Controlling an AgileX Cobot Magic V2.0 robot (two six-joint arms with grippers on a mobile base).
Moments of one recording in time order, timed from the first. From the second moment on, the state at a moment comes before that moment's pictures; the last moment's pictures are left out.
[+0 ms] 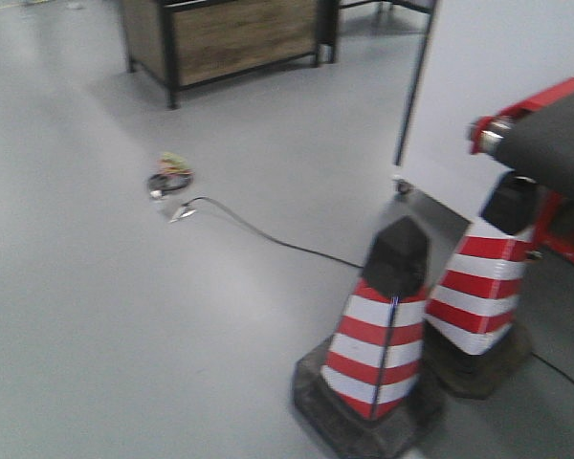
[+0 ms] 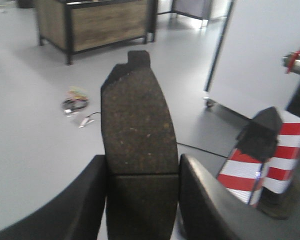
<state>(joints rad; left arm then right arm) -0.18 0.48 -0.39 0.01 0.28 -0.09 0.09 0.36 -0.42 0.05 0.32 -0.05</state>
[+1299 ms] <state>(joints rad) -0.18 0.48 -0.39 0.01 0.28 -0.09 0.09 0.36 -0.42 0.05 0.32 -0.05</state>
